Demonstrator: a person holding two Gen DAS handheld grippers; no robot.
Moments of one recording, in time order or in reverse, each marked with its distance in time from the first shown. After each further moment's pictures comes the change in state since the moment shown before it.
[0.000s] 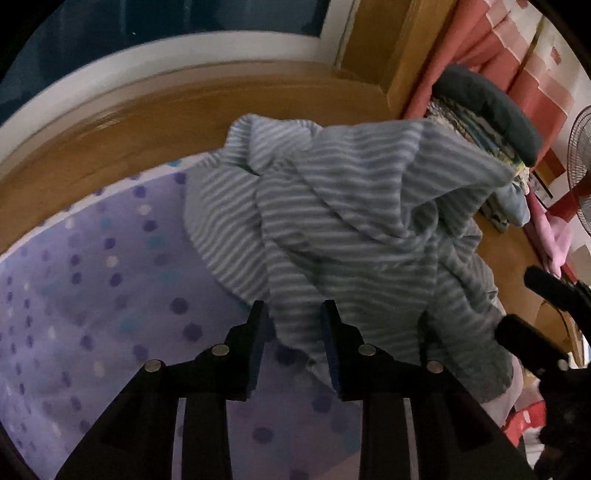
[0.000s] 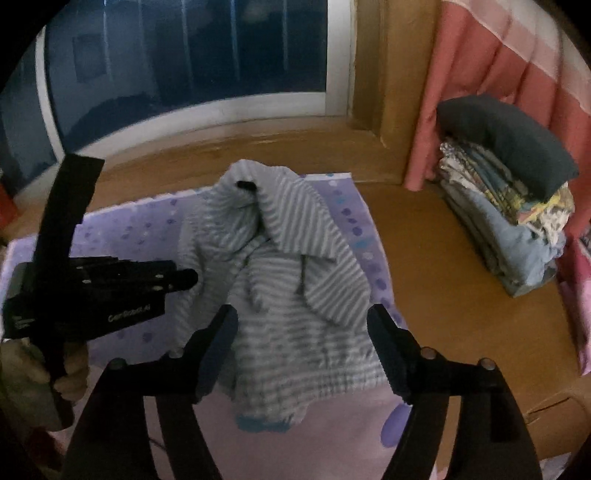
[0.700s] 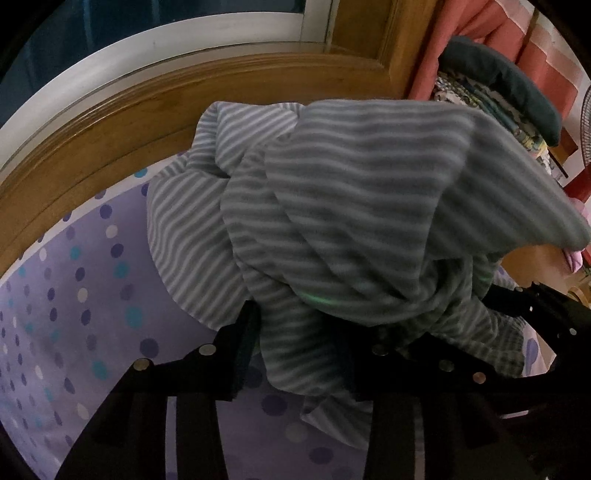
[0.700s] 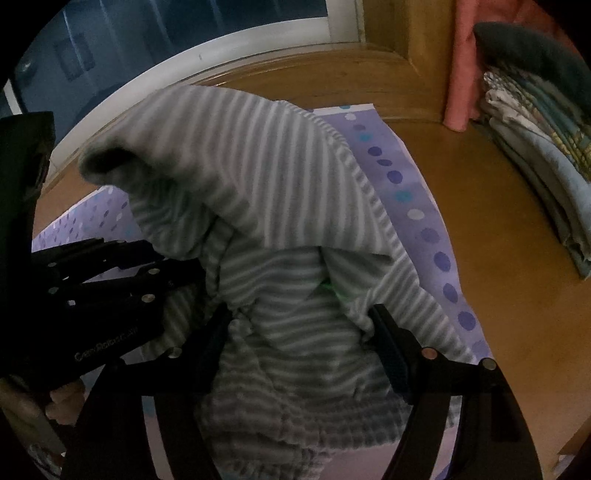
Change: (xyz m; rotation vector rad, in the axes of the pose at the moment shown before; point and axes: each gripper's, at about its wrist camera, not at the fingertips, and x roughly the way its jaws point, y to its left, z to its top) left arm 0.027 -0.029 0.003 0.072 0.034 0.076; right arm 0.096 -0.031 0.006 0.088 0.157 0.133
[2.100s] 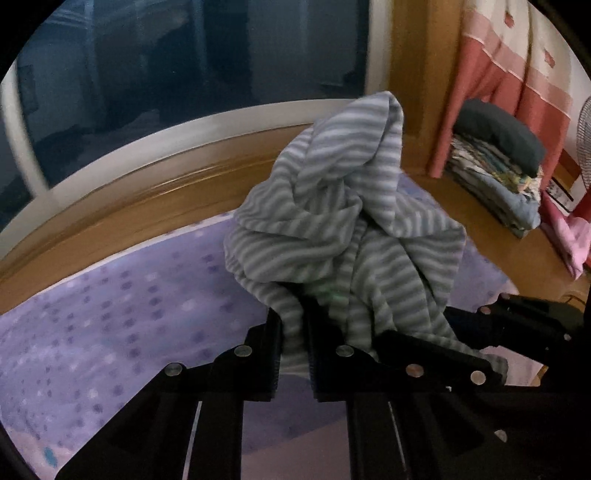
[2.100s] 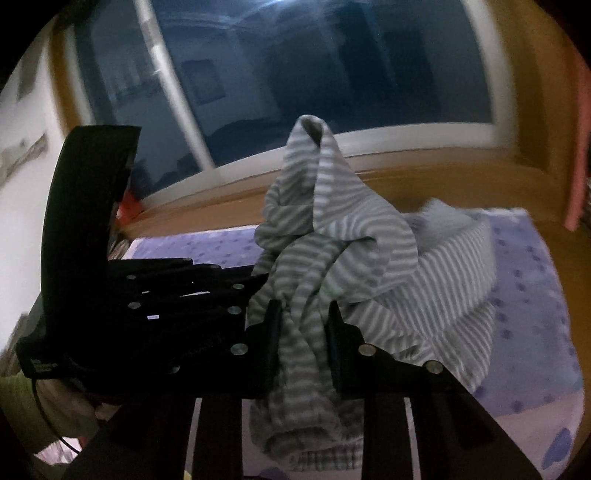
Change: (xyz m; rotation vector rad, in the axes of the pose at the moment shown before) left arm -0.171 0.053 -0.089 -0.066 -0.197 0.191; right arm -0.080 0.153 -0.023 -0.251 -0.245 0.439
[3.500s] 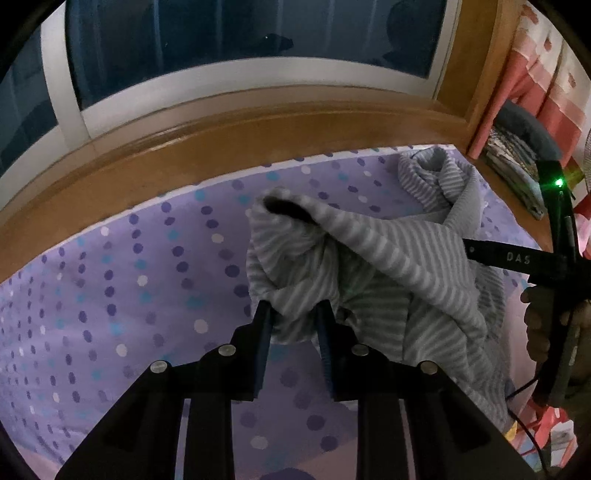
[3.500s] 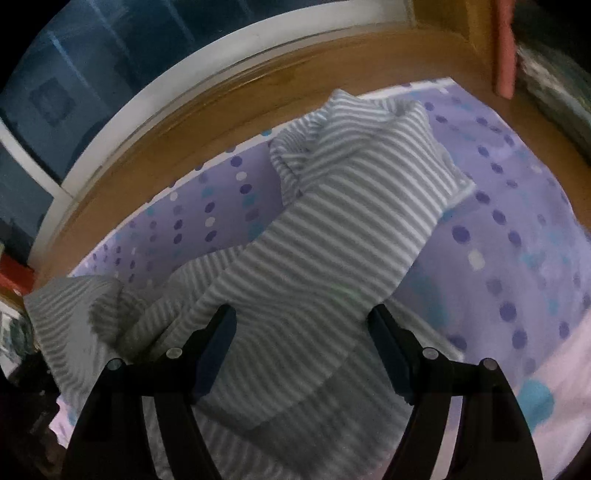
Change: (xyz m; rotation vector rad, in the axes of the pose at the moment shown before) left arm 0.050 0.146 -0.030 -0.026 0.123 -0.083; right arm 0.104 -0.053 -0.007 0.405 0.234 -0.377
